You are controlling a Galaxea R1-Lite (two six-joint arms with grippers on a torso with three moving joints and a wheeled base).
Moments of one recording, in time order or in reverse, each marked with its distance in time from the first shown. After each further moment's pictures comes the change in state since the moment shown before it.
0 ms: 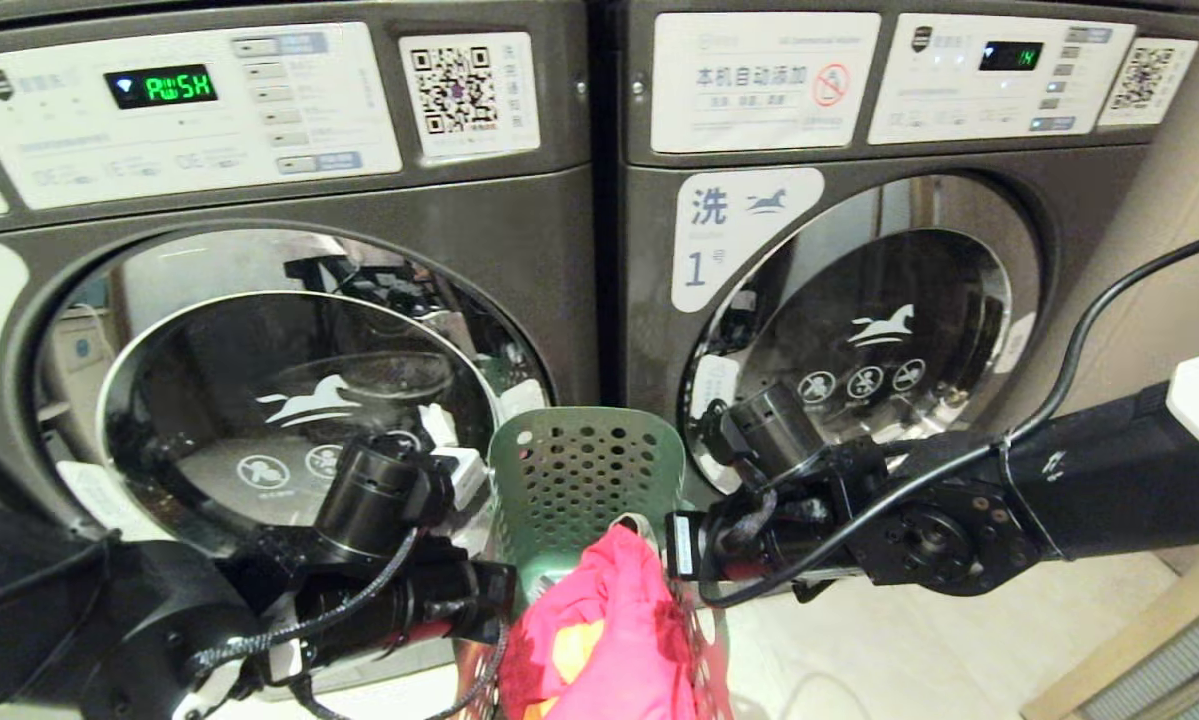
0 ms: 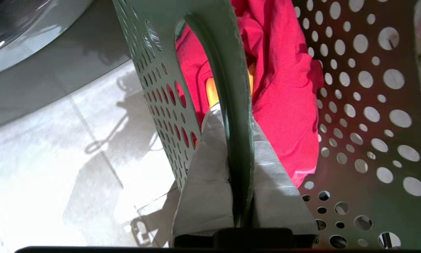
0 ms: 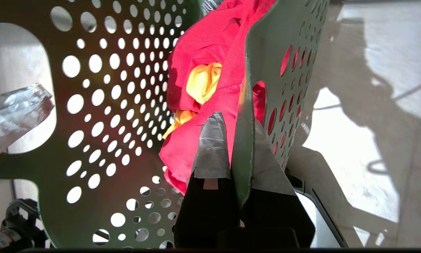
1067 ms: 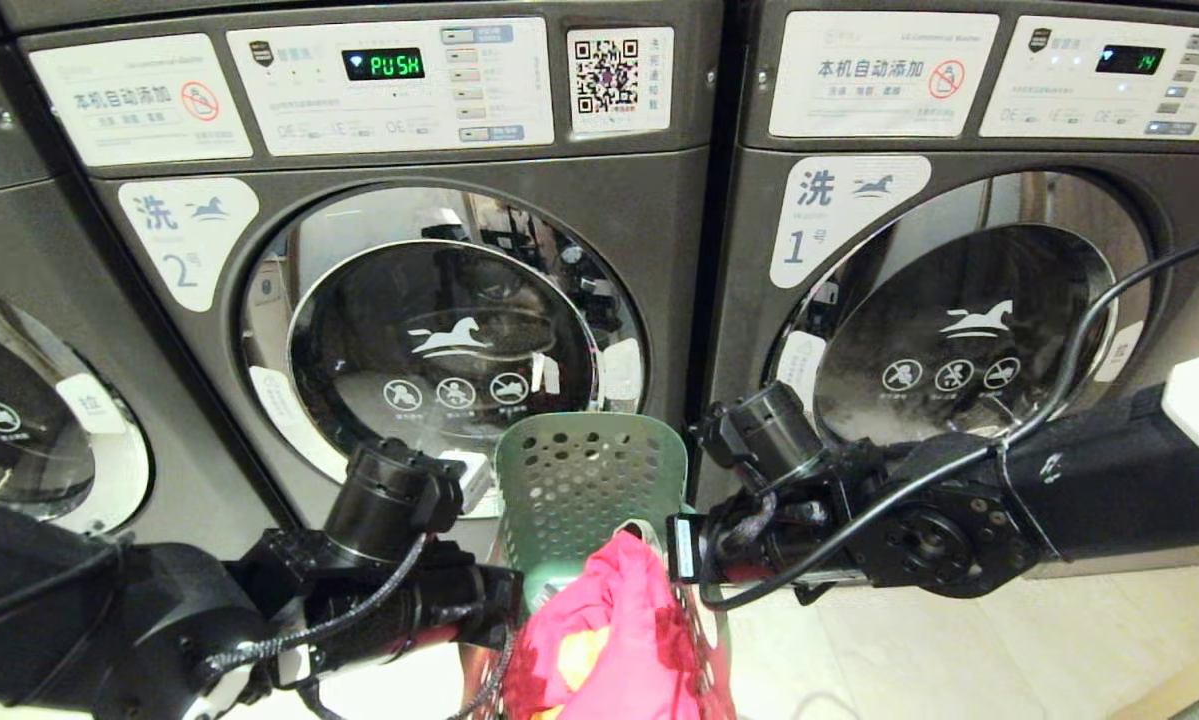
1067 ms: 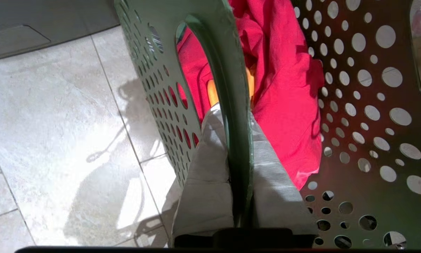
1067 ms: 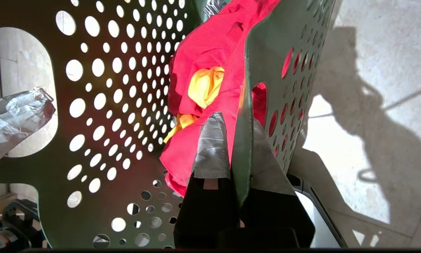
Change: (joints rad) left arm -0.011 0.013 -0.001 -0.007 0.000 -0.001; right arm 0.000 0.003 0.003 0.001 -0.003 0.000
